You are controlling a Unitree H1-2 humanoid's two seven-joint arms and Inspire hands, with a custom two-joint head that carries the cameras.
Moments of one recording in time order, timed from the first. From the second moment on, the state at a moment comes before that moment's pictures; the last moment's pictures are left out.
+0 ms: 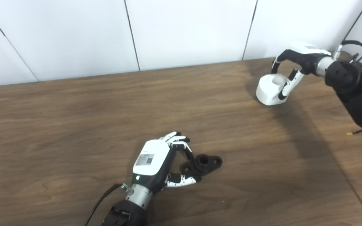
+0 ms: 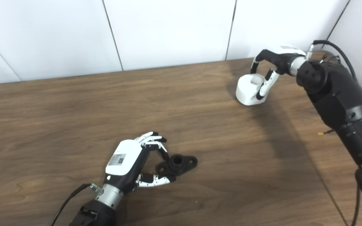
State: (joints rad) left arm 0.00 0.13 -0.49 -0.19 0.91 0.05 -0.07; right arm -0.64 -0.74 0.26 0.18 -0.62 0.22 0.56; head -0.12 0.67
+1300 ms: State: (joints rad) left arm -0.02 0.19 -0.40 -0.23 0.87 0.04 -0.18; right arm -0.53 -0.65 0.24 -0.64 -0.48 0.43 0.83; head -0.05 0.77
